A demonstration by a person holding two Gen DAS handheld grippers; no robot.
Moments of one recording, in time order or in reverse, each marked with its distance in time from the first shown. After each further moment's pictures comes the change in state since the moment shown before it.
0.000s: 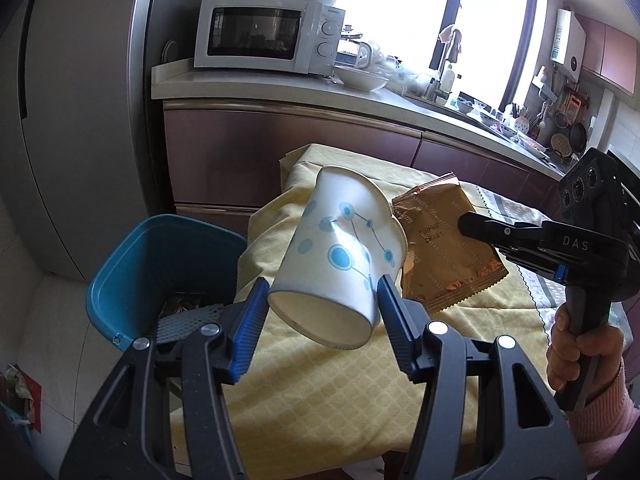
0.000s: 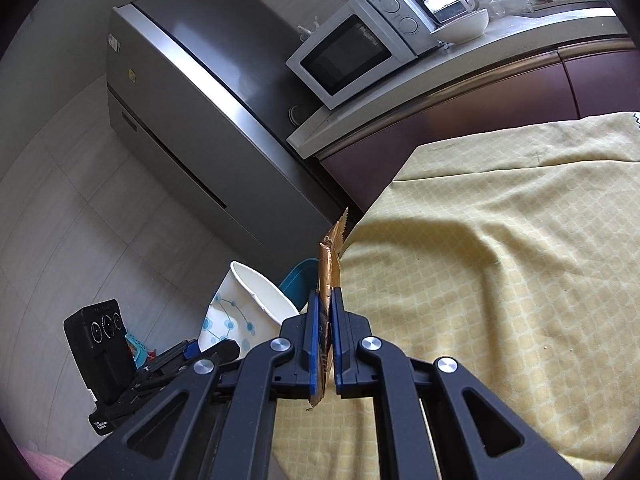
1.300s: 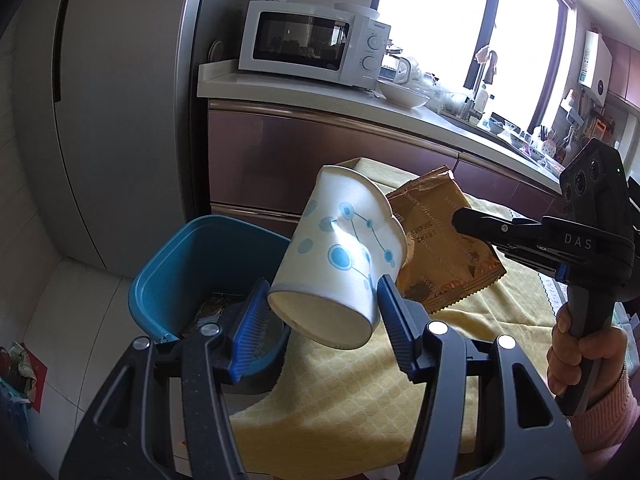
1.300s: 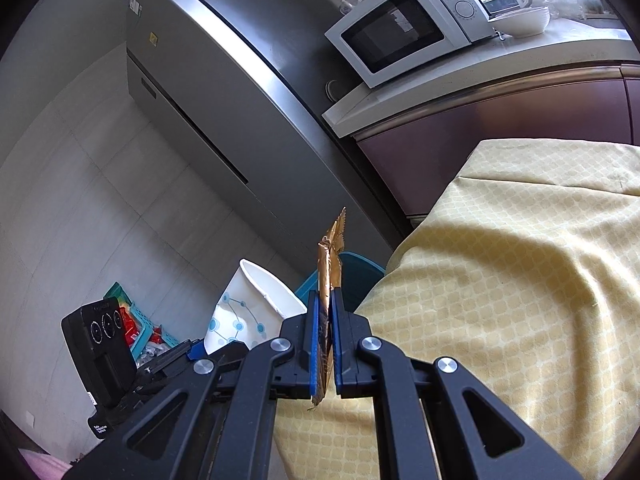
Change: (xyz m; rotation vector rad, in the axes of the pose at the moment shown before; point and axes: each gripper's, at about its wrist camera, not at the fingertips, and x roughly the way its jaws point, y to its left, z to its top) left arm -0.016 0.041 -0.002 -0.082 -0.038 0.091; right arm 0.059 0.046 0.017 -0.091 0.082 0.061
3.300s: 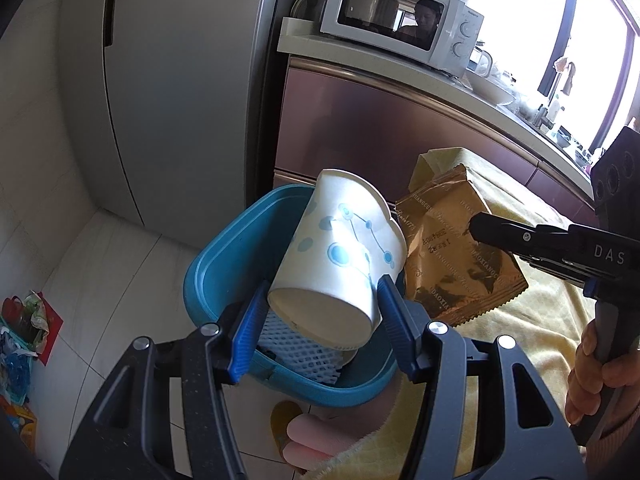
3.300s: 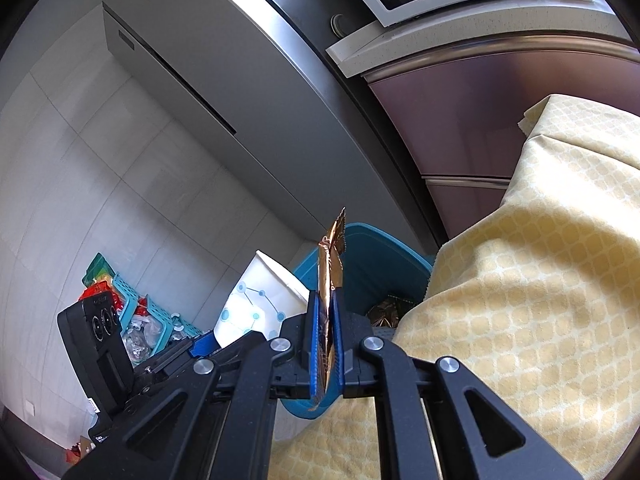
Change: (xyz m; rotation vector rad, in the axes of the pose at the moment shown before) left arm 0.070 0.098 0.001 -0.155 0.090 0.173; right arm 0.121 0.018 0.010 -0.015 0.192 -0.024
